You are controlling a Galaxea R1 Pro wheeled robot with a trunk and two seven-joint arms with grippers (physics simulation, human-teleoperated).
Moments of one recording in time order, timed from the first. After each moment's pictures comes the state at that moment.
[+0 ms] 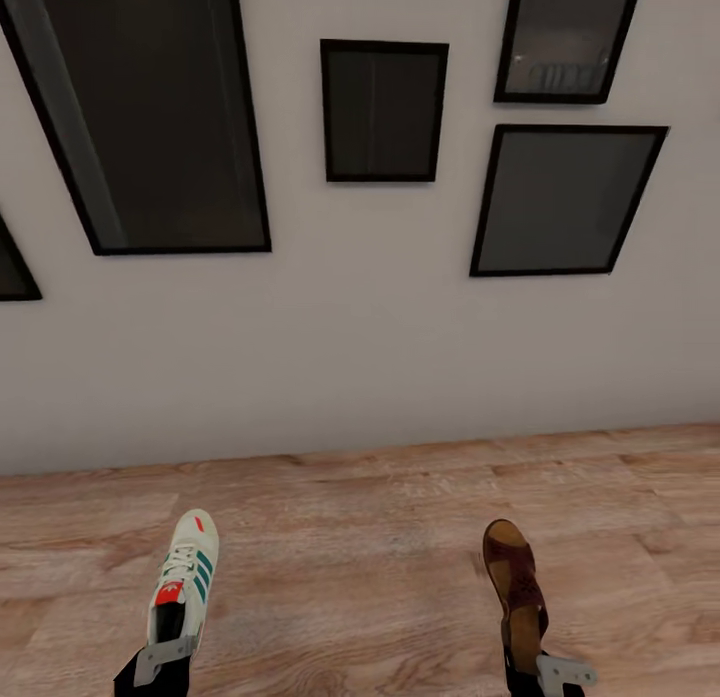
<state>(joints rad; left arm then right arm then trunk) -0.28 0.10 0.23 -0.34 -0.01 -0.48 -0.03 -0.15 -0.03 -0.10 -0.54 0.05 -0.44 -0.10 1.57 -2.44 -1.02</state>
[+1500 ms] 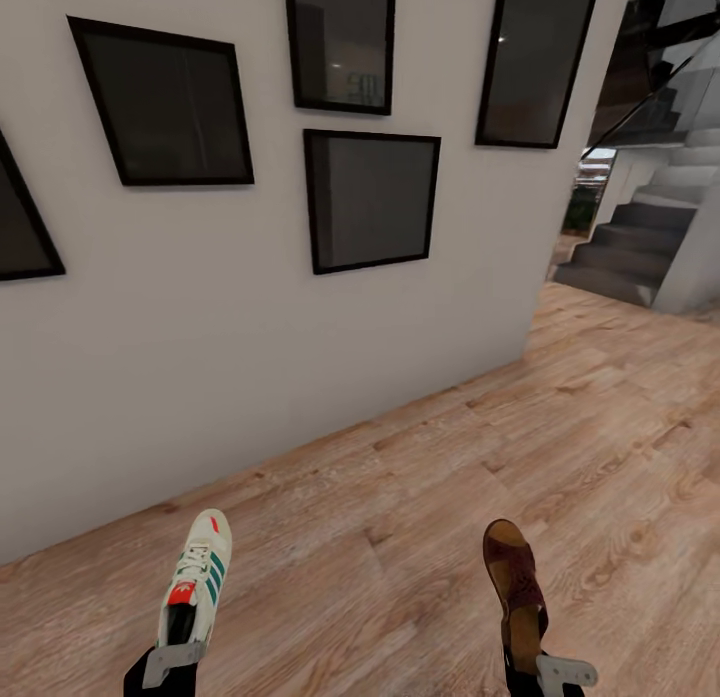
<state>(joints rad) -0.28 0.09 0.22 -0.32 -0.09 -0.50 -0.04 -0.15 -0.03 -0.11 -0.54 0.05 -0.44 -0.10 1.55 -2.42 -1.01</state>
